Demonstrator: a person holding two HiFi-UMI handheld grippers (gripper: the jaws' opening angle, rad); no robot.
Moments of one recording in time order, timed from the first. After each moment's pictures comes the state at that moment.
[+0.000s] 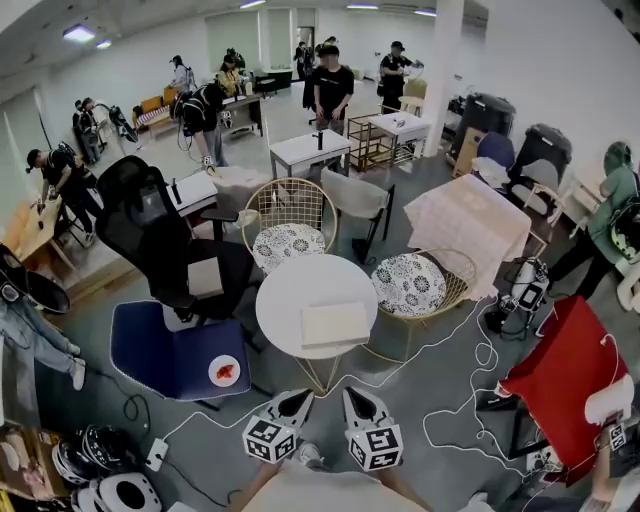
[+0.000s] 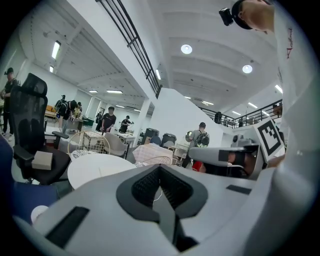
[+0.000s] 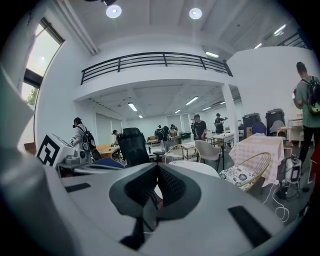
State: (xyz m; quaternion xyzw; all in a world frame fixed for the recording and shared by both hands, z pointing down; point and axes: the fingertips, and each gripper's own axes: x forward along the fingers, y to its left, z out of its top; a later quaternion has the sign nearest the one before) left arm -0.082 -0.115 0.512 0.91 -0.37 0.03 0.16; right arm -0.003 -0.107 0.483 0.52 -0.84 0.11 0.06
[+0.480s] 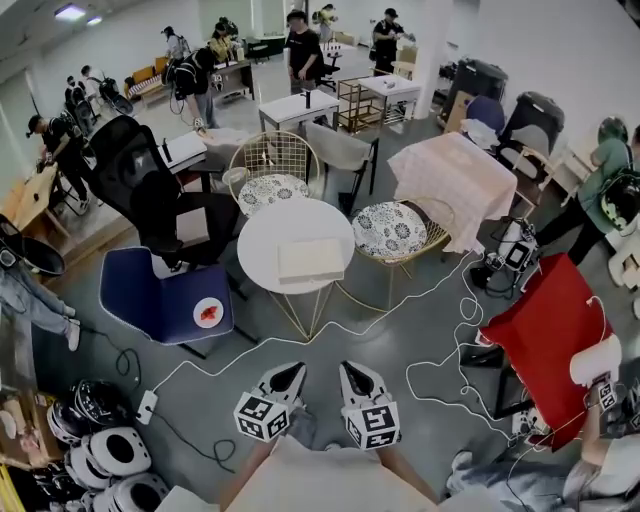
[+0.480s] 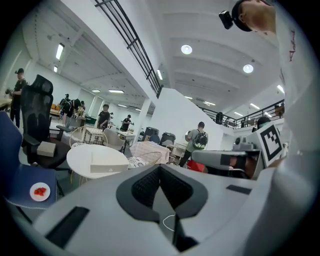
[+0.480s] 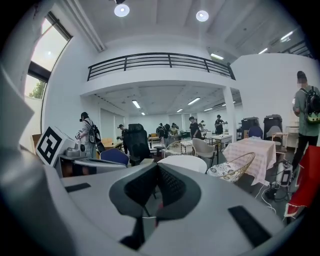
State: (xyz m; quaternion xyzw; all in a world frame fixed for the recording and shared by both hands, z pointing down) left arm -0.024 0.020 0.522 0.91 -0.39 0.02 0.17; right arm 0.063 0.030 0.497 0.52 -0.85 0.09 0.08
